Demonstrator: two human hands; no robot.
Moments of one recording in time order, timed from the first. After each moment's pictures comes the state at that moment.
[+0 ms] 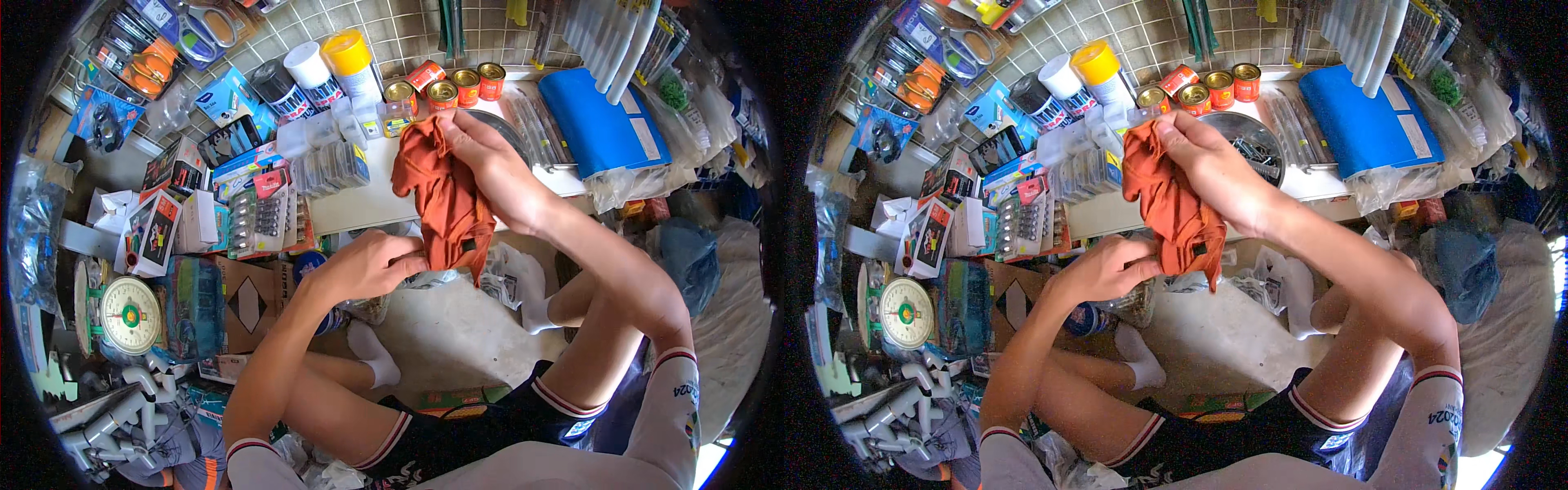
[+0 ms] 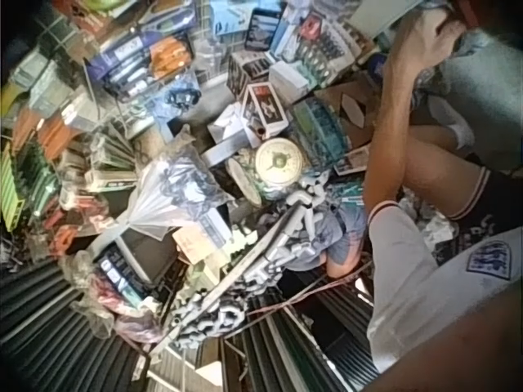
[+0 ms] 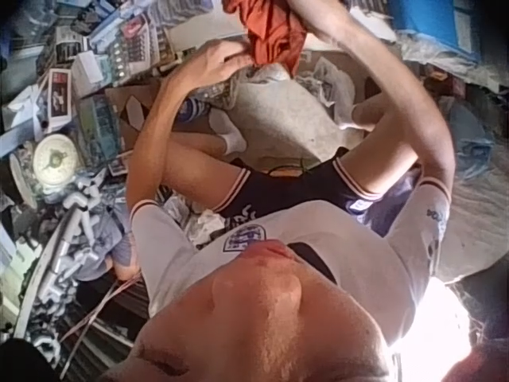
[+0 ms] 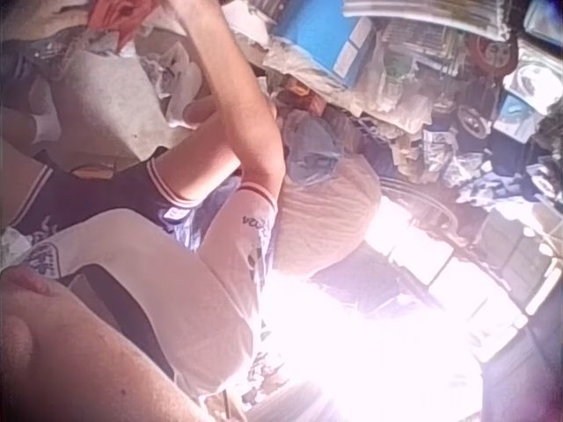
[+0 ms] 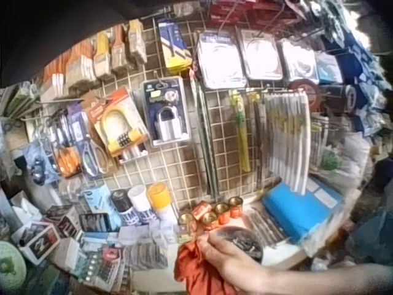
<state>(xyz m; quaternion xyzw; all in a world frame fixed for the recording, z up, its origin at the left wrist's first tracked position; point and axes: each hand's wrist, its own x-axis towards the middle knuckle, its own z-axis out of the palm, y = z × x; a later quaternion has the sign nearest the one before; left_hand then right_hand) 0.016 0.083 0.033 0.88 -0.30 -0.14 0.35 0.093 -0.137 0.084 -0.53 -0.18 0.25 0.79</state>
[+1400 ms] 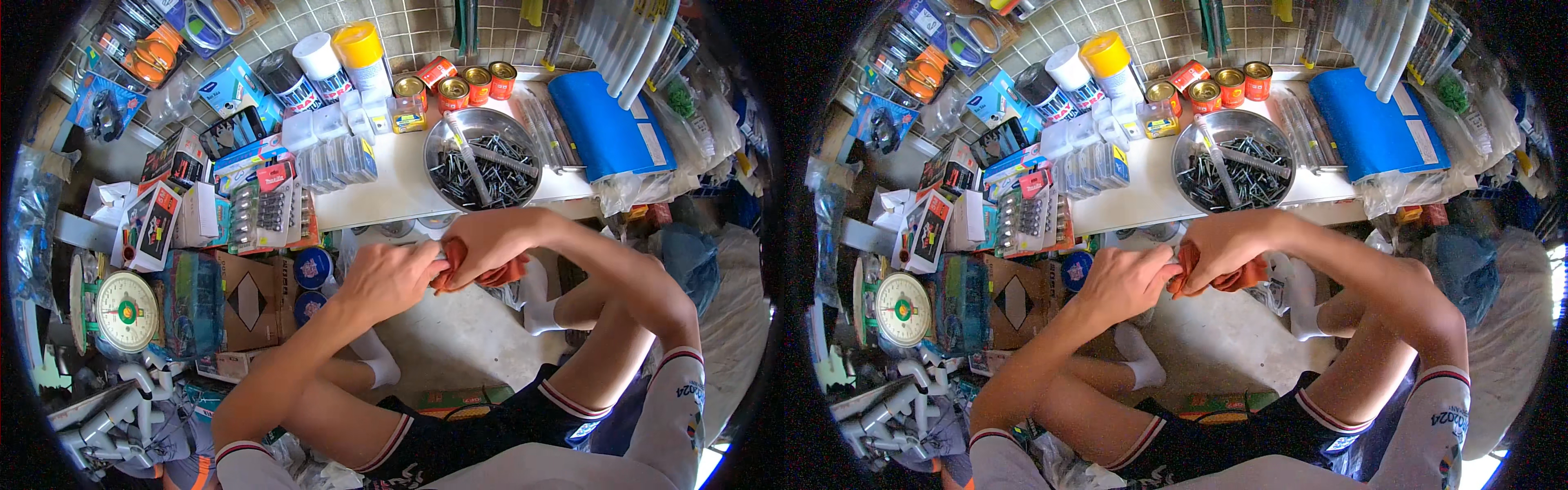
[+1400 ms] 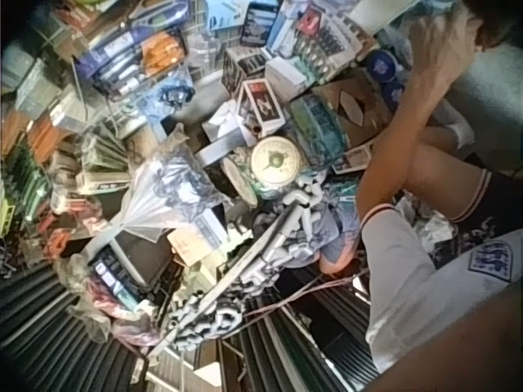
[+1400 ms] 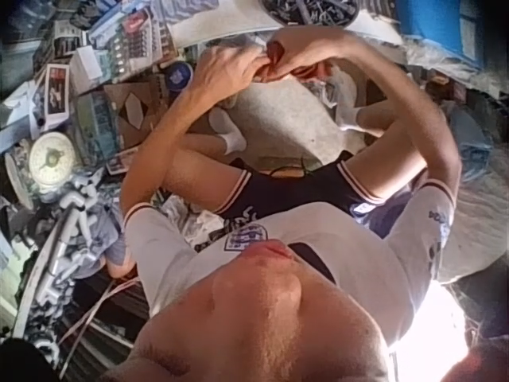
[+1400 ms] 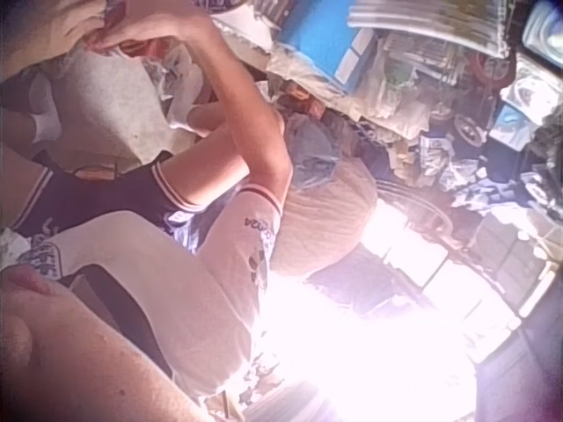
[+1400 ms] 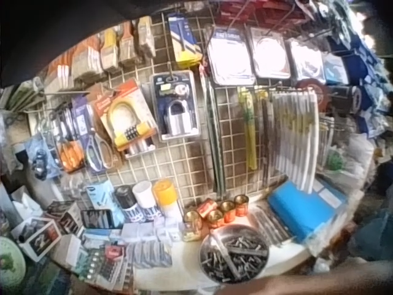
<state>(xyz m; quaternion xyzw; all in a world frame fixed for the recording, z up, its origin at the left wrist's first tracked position) -0.013 0.065 0.015 0.94 -0.25 0.04 0.21 0.090 -0.136 0.059 -0.72 -0.33 0.58 0.21</state>
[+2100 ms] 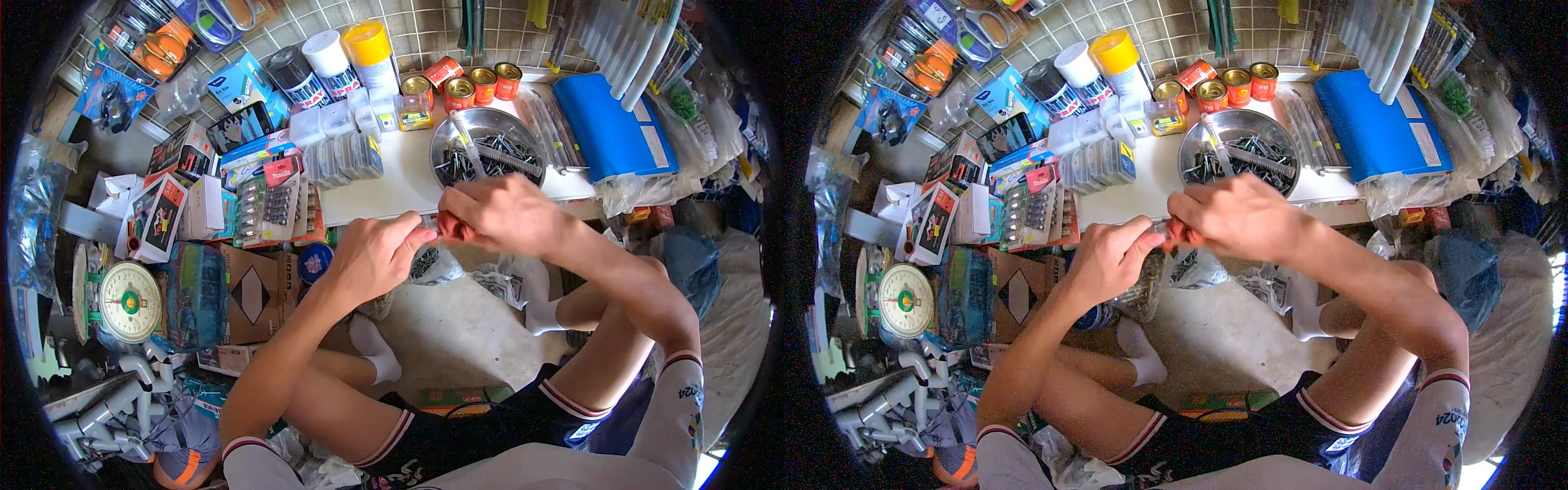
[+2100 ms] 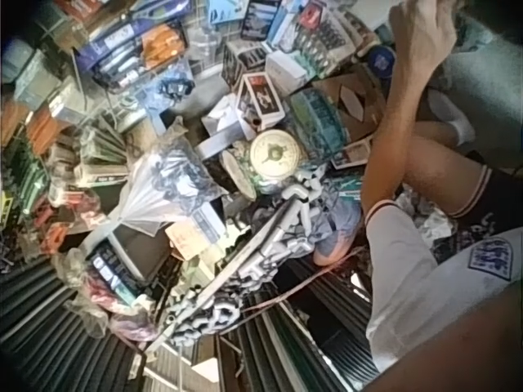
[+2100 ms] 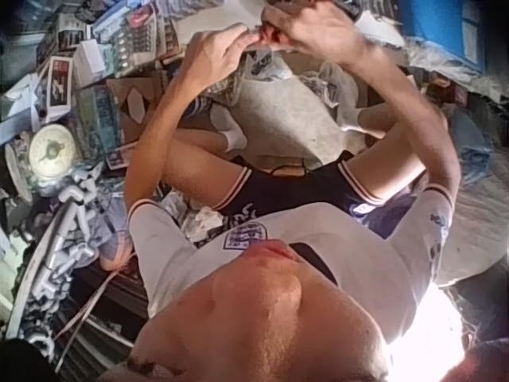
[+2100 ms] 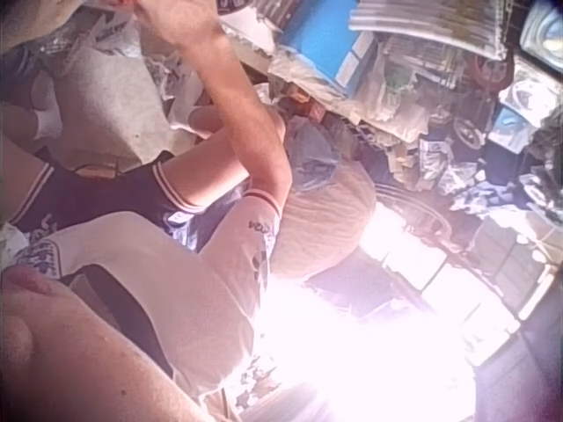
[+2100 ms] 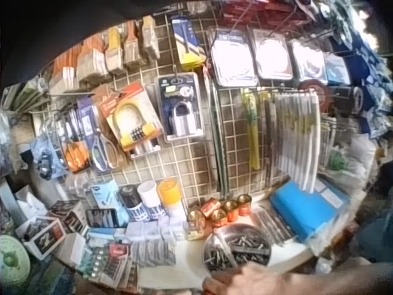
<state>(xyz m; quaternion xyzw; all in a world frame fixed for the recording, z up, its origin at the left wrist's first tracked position) -0.003 0.079 0.045 0.93 -0.23 0.09 0.28 0.075 -0.152 0.060 -0.81 -0.56 -0.07 0.19</state>
